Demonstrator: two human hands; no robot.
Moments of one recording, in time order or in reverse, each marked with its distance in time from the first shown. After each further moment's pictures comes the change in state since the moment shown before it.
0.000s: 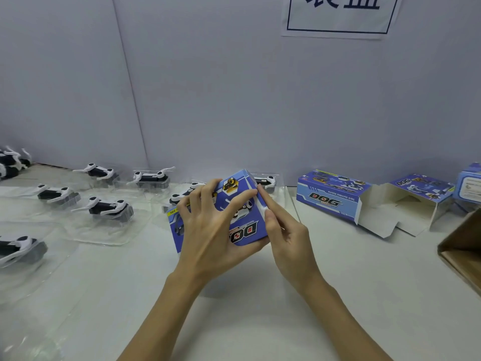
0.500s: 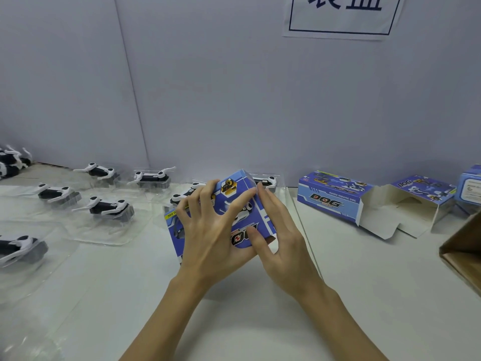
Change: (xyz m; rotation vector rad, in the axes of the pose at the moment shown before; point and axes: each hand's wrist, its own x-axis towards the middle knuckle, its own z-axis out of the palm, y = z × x) left_hand -0.007 -0.001 0.005 0.032 0.055 -0.021; right_hand -0.005 0.006 0.004 -0.254 -0.063 -0.186
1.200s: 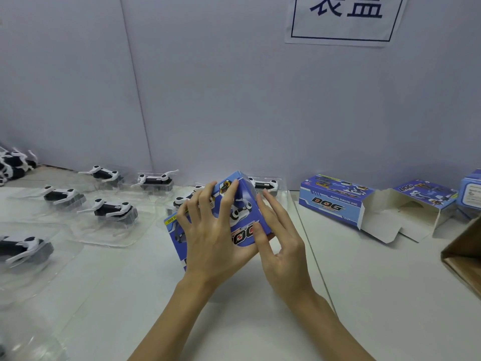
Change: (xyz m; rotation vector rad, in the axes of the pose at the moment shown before) left_hand 0.001 0.005 0.001 0.030 0.050 -0.121; right_hand -0.002 0.002 0.015 0.042 0.148 -0.042
